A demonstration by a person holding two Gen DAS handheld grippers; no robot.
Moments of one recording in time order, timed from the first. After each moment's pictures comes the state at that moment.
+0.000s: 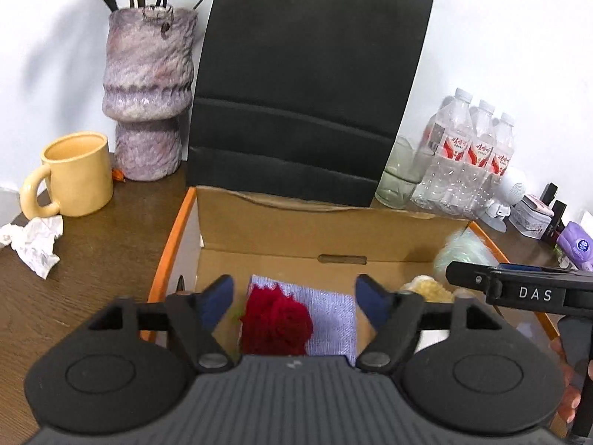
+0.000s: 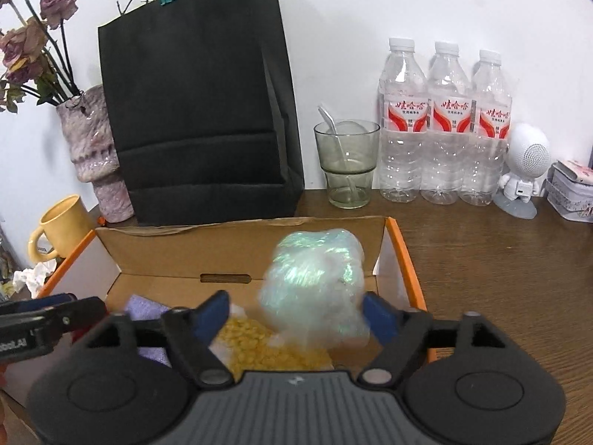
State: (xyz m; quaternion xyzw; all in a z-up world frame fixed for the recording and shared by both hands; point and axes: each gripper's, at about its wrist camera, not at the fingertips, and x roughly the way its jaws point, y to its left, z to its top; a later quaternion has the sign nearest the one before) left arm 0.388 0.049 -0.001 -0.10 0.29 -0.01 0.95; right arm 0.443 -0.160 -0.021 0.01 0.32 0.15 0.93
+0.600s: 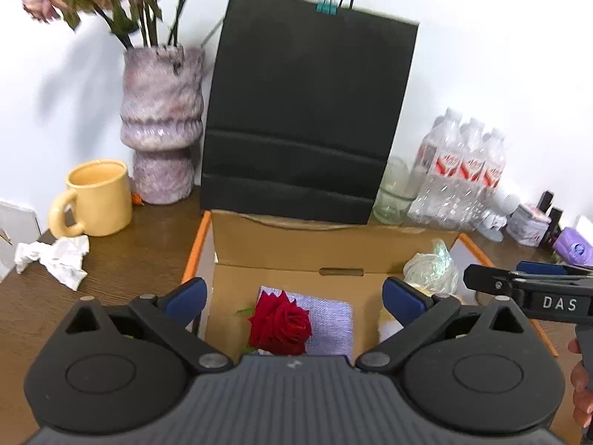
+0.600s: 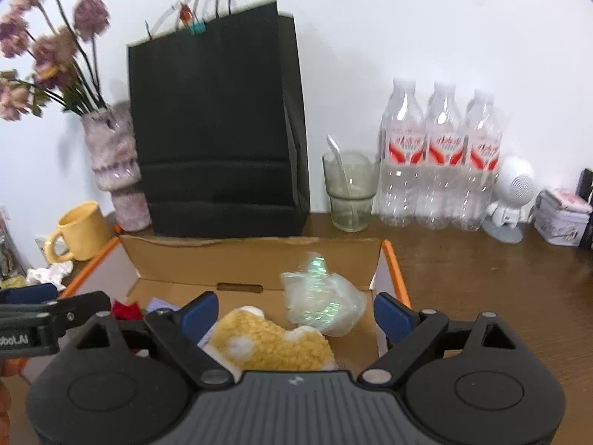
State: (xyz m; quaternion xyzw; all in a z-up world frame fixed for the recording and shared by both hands) left arm 0.350 0.046 0.026 -0.08 0.26 0.01 0.96; right arm 0.393 -0.163 0.010 0.00 0.28 0.15 0.95
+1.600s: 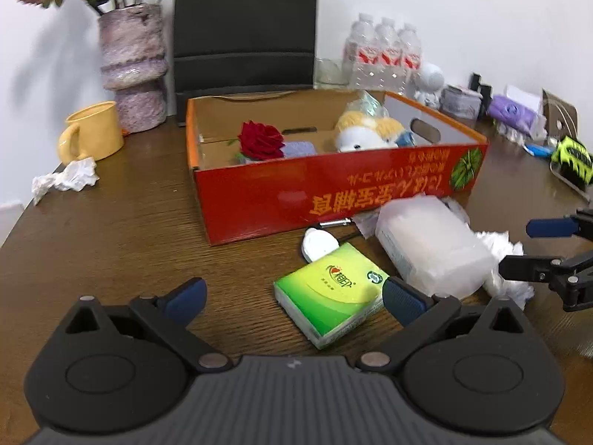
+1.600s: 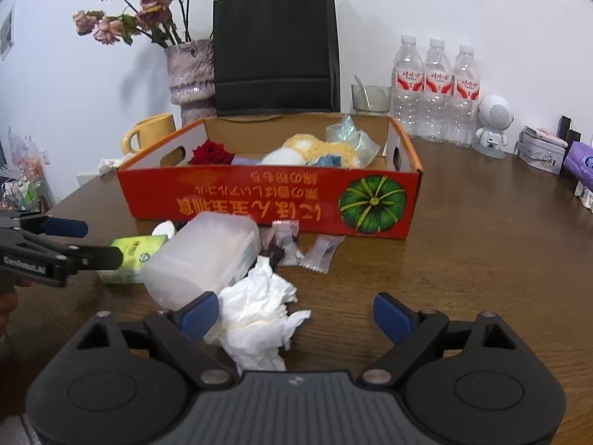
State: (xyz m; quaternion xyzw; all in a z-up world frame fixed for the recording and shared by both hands) left arm 0.210 0.049 -0.041 0.02 0.33 -0.09 0.94; right arm 0.200 -0.199 -0.061 -0.03 0.32 0.20 0.93
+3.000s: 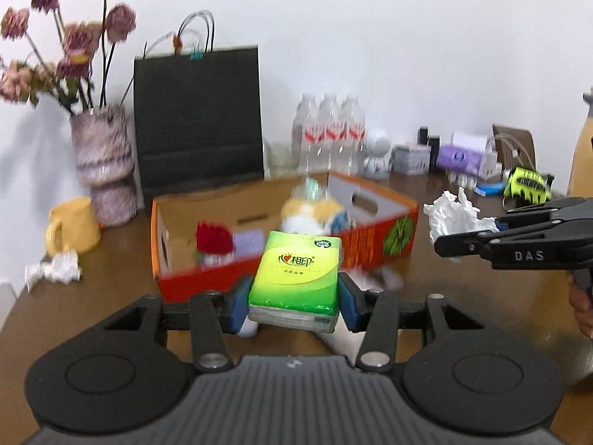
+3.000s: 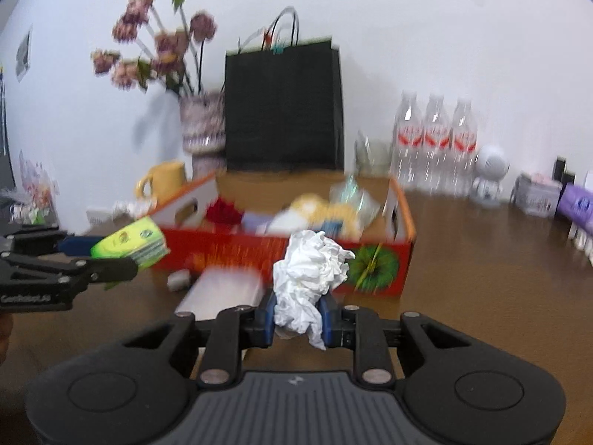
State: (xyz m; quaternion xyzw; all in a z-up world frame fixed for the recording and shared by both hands) left arm 0.175 0.018 0.016 0.05 0.20 -0.14 0.97; right arm 0.196 -0.216 -0.009 -0.02 0.23 0.21 0.95
